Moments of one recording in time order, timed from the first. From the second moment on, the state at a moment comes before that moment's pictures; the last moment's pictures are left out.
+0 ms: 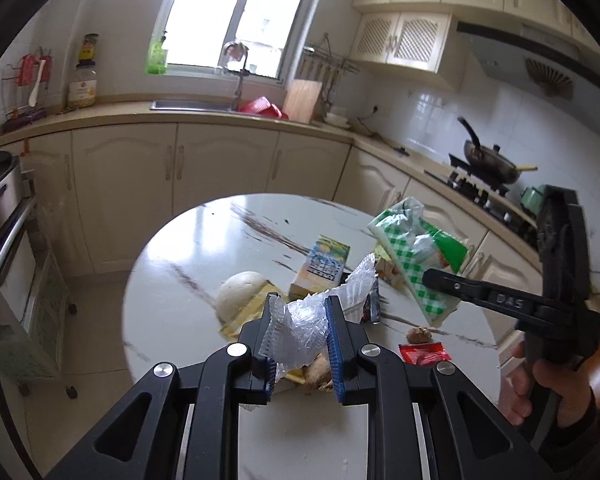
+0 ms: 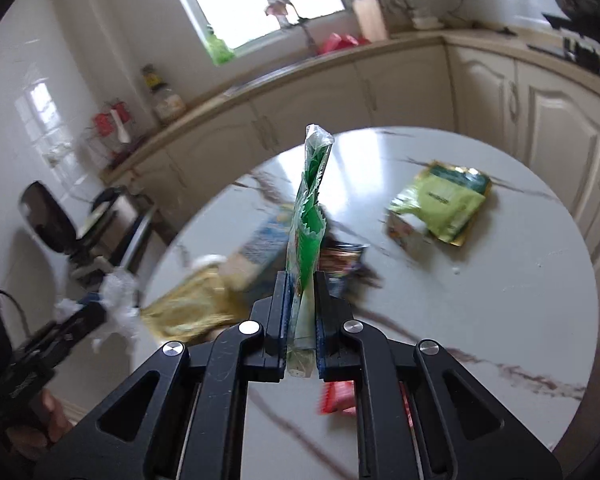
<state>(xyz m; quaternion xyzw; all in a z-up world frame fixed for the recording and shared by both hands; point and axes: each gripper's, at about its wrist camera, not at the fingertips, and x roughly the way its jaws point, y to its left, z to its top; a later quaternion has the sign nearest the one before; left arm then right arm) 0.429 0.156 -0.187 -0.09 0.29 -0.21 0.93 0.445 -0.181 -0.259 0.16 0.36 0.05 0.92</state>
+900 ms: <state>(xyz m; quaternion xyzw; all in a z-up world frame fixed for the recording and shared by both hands) 0.312 0.442 -0.507 -0.26 0.51 0.11 0.81 0.469 0.228 -0.506 -0.06 0.58 0.32 0.75</state>
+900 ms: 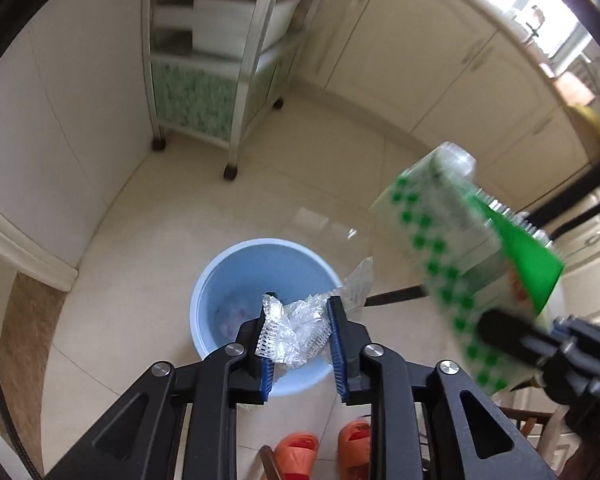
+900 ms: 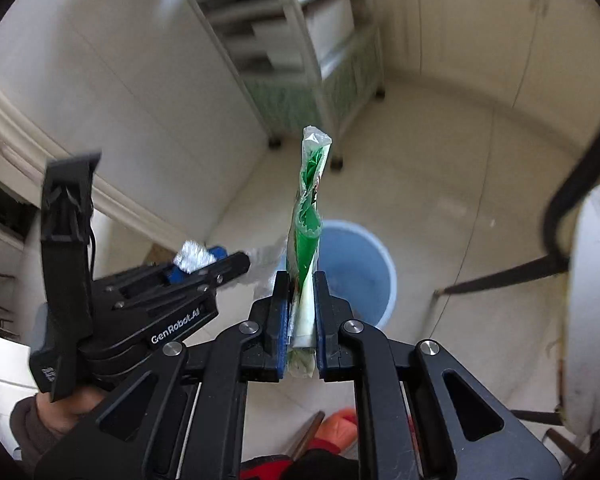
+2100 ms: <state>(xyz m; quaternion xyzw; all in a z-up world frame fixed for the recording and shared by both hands) 0.203 0.232 -0.249 -0.10 0.27 0.11 0.95 0.309 0.063 -0.245 -0.09 0.30 0.12 0.94</state>
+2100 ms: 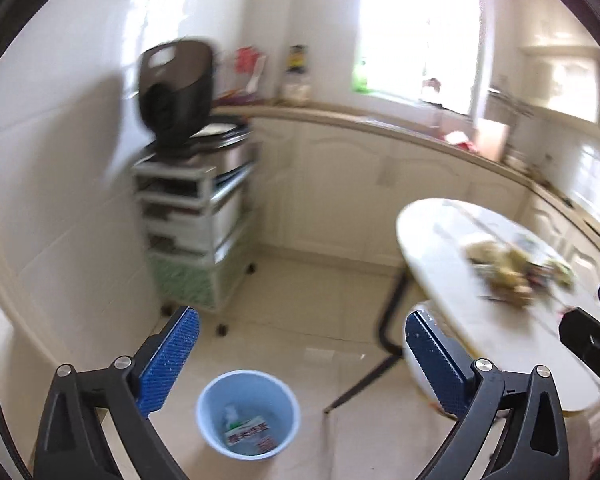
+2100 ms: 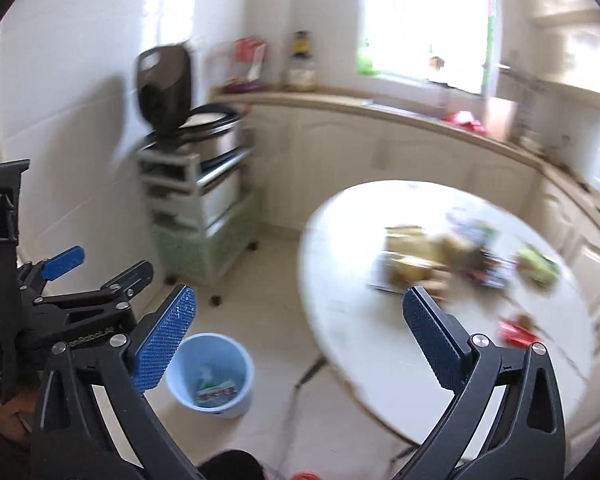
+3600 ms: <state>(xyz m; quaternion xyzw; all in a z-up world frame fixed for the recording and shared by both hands) 0.513 0.060 -0.247 -0.04 0.39 -0.04 0.92 0.430 -0.201 -0.308 0.01 0.43 -0.04 0.90</state>
